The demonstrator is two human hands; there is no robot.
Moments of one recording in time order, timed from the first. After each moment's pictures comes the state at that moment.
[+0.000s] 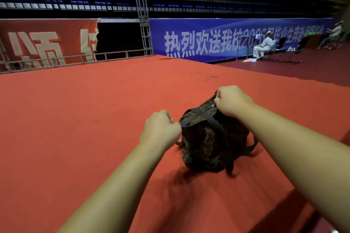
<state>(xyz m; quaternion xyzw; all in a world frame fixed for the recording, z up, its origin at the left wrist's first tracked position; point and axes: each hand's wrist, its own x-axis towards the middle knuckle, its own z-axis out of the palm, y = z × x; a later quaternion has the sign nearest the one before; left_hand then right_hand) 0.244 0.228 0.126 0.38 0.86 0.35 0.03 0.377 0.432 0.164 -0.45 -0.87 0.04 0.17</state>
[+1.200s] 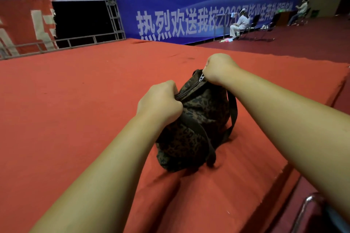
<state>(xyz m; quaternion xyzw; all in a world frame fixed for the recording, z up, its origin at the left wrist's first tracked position) 0.253 0.352 0.128 0.51 0.83 0.24 -0.04 0.362 0.544 0.164 -0.50 -0.84 0.06 0.21</state>
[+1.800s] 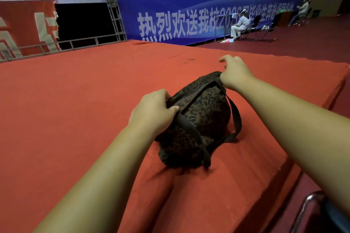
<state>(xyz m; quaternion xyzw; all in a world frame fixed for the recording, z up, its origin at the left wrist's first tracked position) 0.248 0.320 0.117 0.51 0.82 0.25 -0.03 0.407 0.567 0.136 -0.50 -0.79 0.15 0.32</state>
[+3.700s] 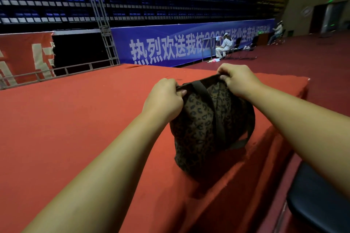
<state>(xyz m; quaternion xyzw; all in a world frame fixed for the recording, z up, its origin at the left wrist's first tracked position) 0.359 0.307 0.203 0.59 0.74 0.32 -0.10 0.557 0.504 0.193 -0.38 -0.84 0.07 0.38</state>
